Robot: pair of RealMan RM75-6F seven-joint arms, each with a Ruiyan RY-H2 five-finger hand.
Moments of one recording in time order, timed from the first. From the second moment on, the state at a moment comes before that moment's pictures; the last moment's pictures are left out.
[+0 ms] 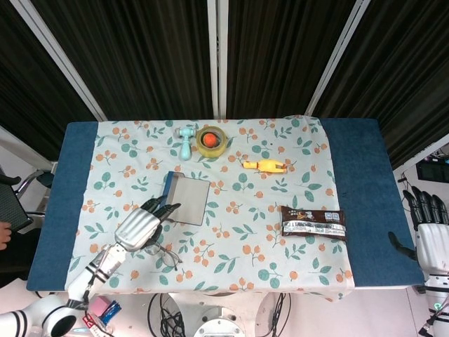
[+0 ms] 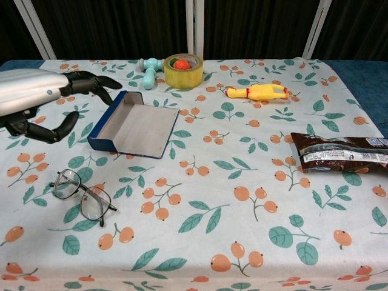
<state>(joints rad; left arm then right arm) -0.52 -1.39 -0.08 -1.64 1.56 1.00 0.19 0.06 -1.15 0.11 -1.54 -1.48 1.55 0.05</state>
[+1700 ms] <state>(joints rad) -0.57 -1.51 -0.11 -1.33 1.18 0.97 0.51 0.06 -1.16 0.12 -1.54 -1.46 1.54 0.03</state>
